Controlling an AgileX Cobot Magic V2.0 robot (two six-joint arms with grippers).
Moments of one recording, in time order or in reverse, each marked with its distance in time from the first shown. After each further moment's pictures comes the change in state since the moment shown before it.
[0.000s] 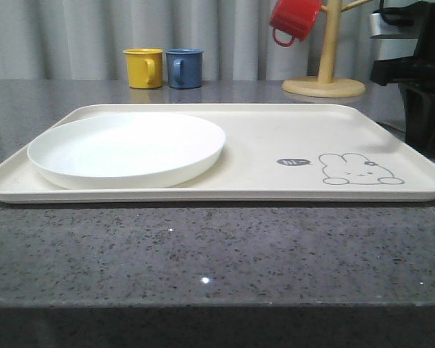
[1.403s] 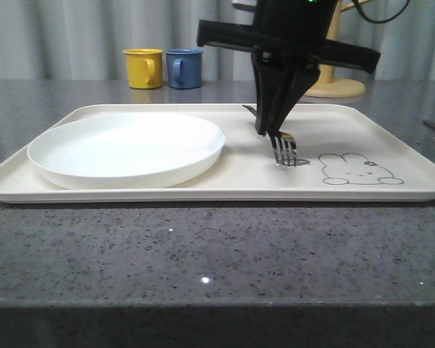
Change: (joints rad) left arm 0.000 0.000 0.000 0.000 -0.002 0.000; right arm 0.392 0.118 -0.258 0.058 0.061 0.500
